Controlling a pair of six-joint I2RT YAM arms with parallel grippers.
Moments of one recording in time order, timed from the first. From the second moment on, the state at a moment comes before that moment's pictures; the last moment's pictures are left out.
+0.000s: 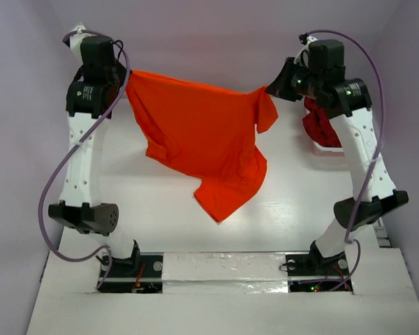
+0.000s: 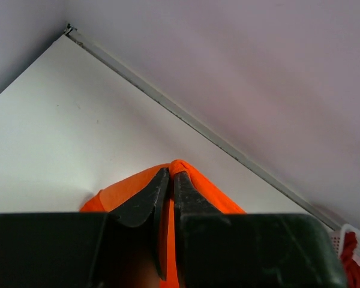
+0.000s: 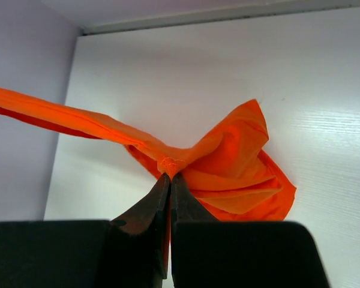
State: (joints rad) left arm -0.13 1.66 2.16 -0.88 -0.37 -0.66; right arm 0.32 1.70 2.19 -0.98 -0.15 0.47
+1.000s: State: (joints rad) left arm -0.13 0.75 1.83 -0.59 0.12 -0.62; right arm 0.64 0.79 1.68 -0.63 -0.07 0.49
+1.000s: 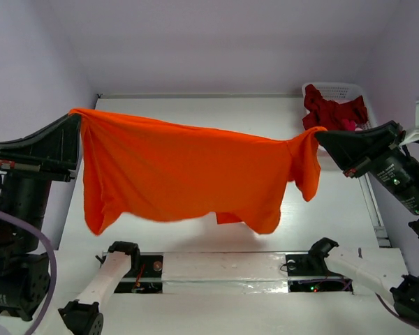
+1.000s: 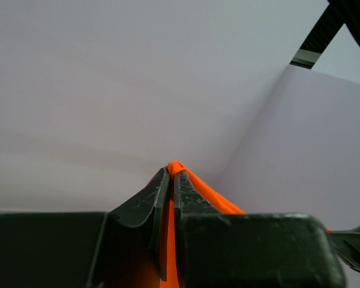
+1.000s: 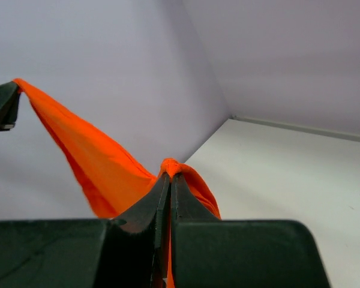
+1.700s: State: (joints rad) left arm -0.13 1.32 1.79 -0.50 -0.01 -0.60; right arm 0.62 1.58 2.29 -0.83 0.09 0.42
